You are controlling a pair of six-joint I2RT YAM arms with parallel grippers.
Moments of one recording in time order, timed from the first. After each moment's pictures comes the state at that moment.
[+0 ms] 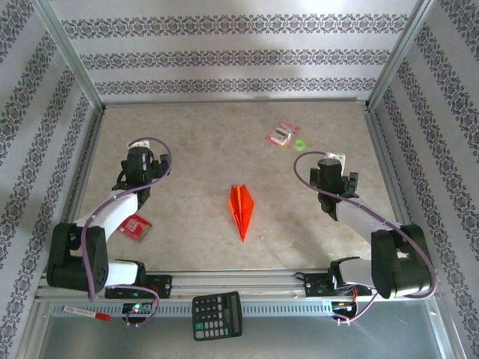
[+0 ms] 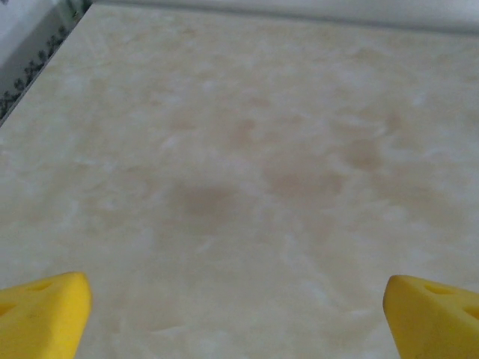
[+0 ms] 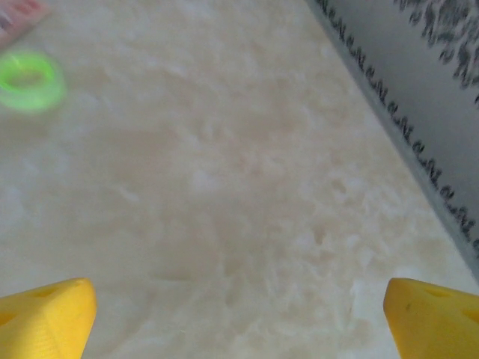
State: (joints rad) left arm -0.05 1.35 0.65 0.10 -0.26 -0.15; right arm 0.13 1.29 0.50 0.10 0.49 0.11
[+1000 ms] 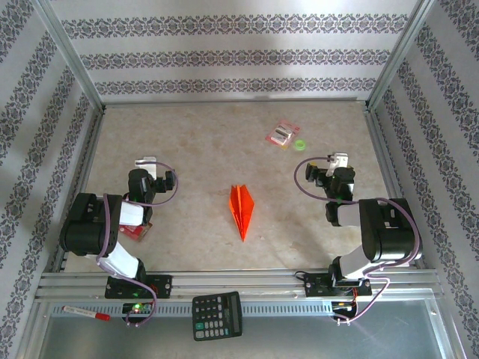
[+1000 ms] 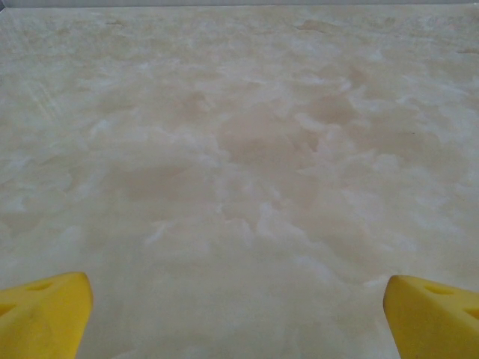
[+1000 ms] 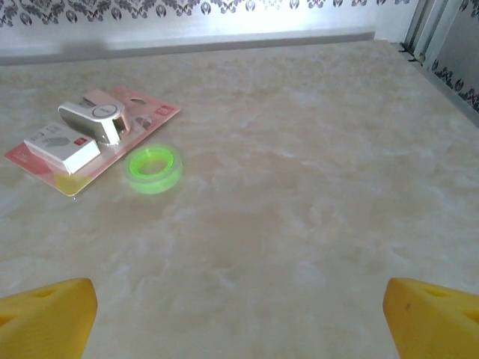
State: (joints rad) left arm 0.00 1.60 0.38 0.80 -0.04 -0.02; right arm -0.01 1.53 0.35 0.83 0.04 0.07
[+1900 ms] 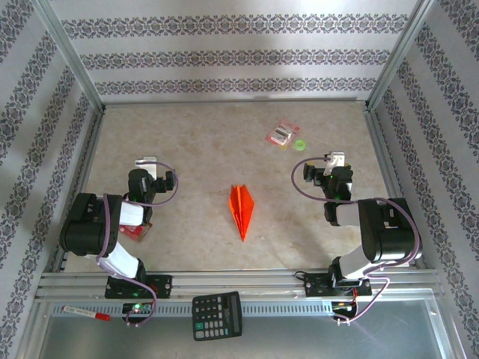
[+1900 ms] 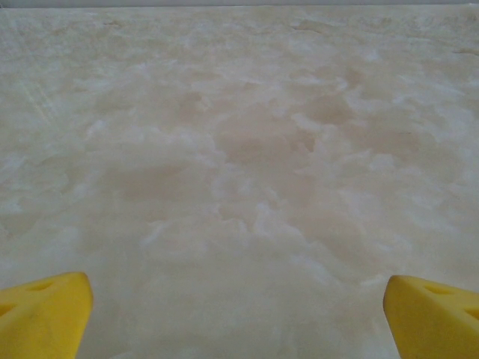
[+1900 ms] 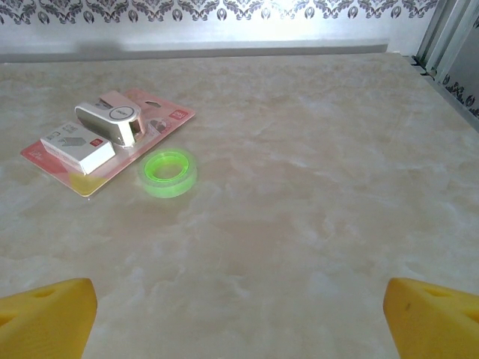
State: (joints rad) left arm 0.00 1.60 0.38 0.80 -0.04 -0.02; right arm 0.02 1.53 0.36 0.83 0.04 0.04
